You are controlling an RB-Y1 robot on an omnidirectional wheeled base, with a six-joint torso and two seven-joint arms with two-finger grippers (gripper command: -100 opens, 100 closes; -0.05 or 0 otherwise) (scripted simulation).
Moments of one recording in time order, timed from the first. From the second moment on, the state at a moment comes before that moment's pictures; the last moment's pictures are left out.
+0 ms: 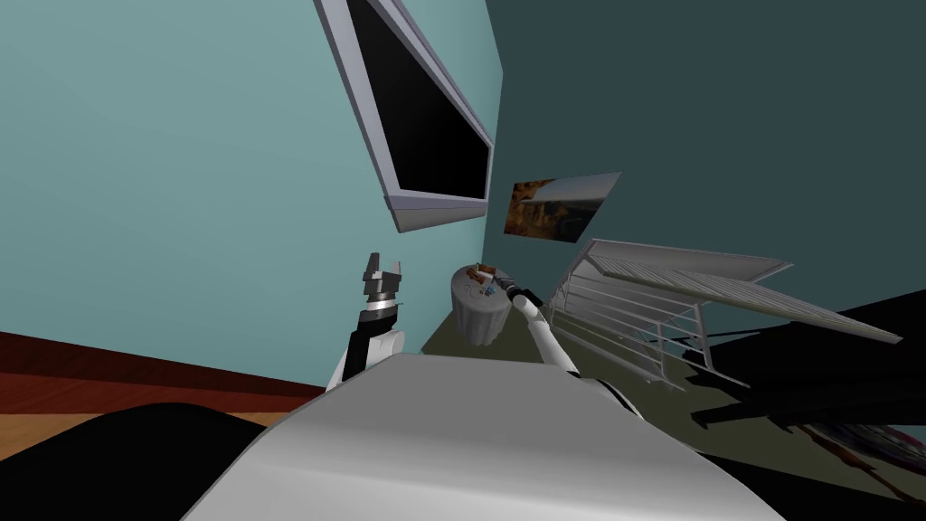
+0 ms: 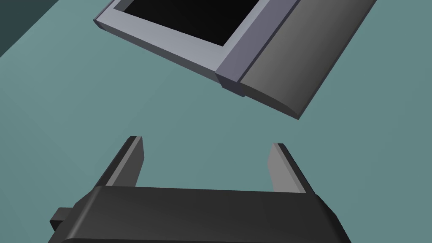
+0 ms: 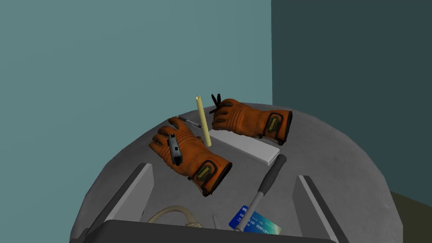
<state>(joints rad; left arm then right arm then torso) 0.47 0.00 0.05 -2.33 0.08 -0.41 0.05 -0.26 -0.21 -0.04 -1.30 -0.95 0.20 -1.00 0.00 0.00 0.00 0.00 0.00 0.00</state>
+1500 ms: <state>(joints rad) 0.47 0.00 0.05 -2.33 0.08 -0.41 0.05 -0.34 -0.25 -0.06 -1.00 -1.16 0.42 -1.26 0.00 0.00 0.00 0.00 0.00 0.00</state>
